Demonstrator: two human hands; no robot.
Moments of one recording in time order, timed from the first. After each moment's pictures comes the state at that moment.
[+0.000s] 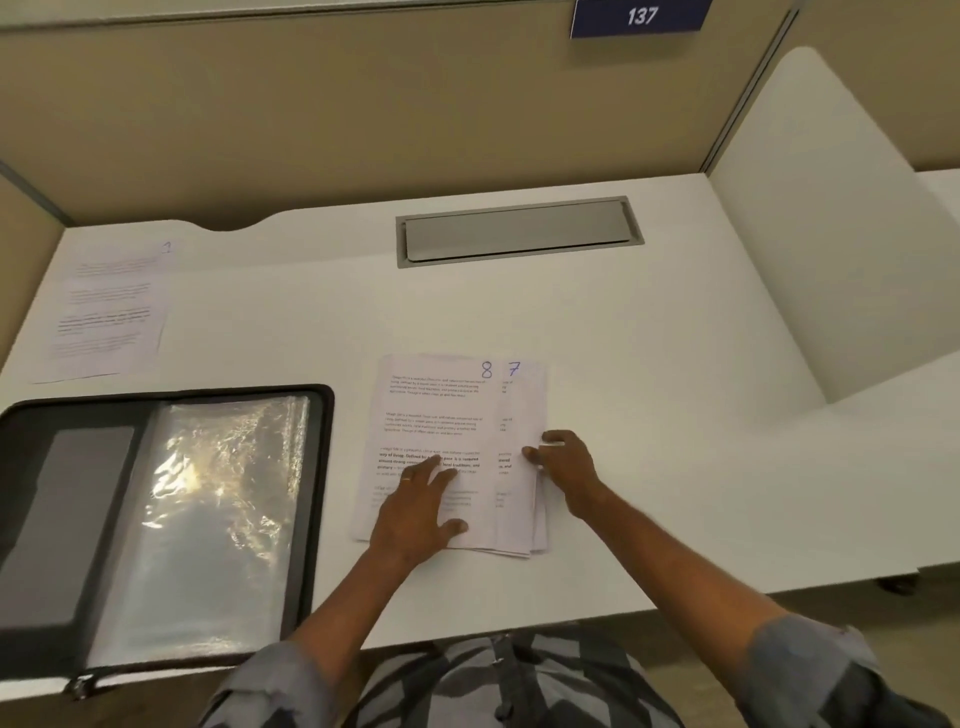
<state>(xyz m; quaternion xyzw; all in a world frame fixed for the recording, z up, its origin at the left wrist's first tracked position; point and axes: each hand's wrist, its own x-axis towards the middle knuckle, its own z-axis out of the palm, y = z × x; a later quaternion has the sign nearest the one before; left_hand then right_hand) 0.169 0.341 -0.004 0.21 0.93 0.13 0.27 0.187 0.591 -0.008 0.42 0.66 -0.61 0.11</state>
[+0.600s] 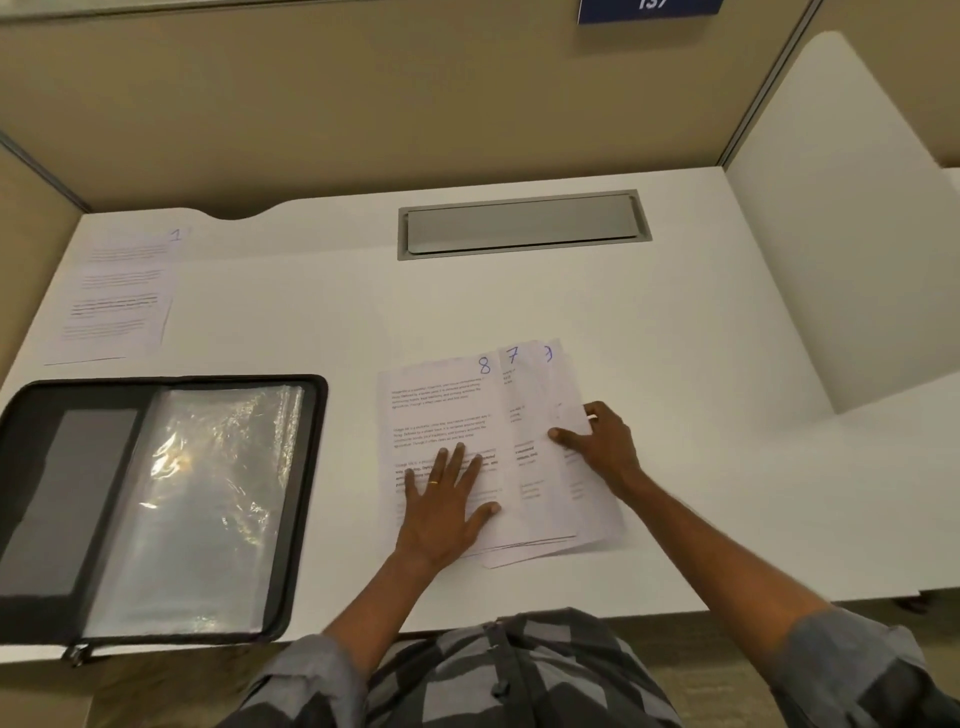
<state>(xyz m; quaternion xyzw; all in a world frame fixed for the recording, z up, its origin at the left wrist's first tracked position) 0.196 0.396 -0.021 0.23 0.94 0.06 0.23 0.188 0.670 0.007 0.32 0.80 -0.50 0.09</state>
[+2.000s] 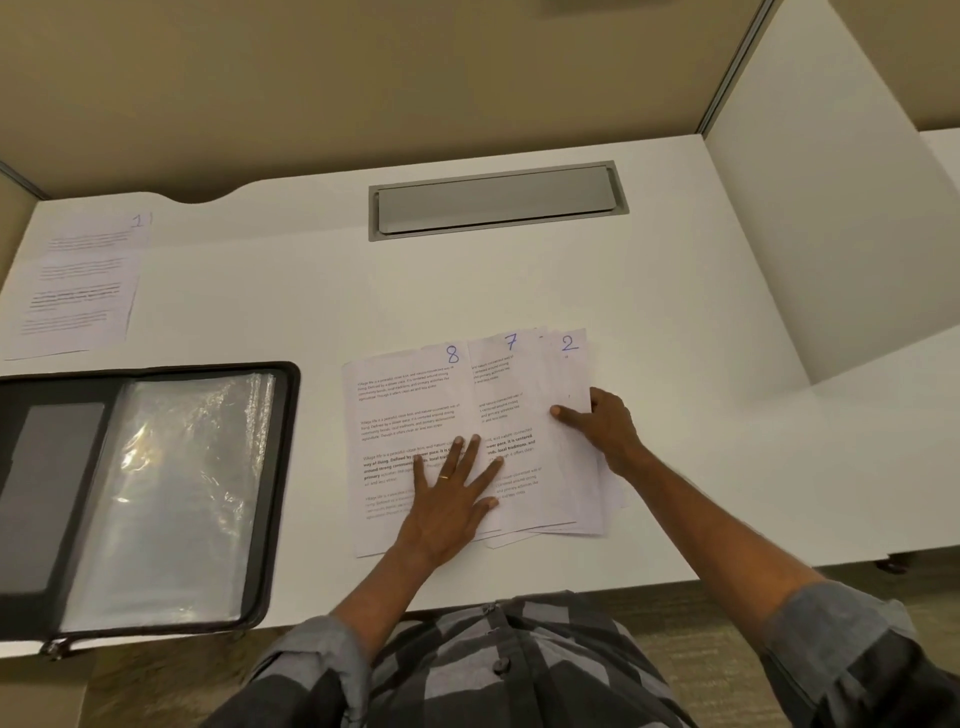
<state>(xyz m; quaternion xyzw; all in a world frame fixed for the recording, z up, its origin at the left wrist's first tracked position) 0.216 0.420 -0.046 0.34 0.92 0.02 0.18 0.198 0.707 -0.010 0.34 0.75 -0.55 0.12</state>
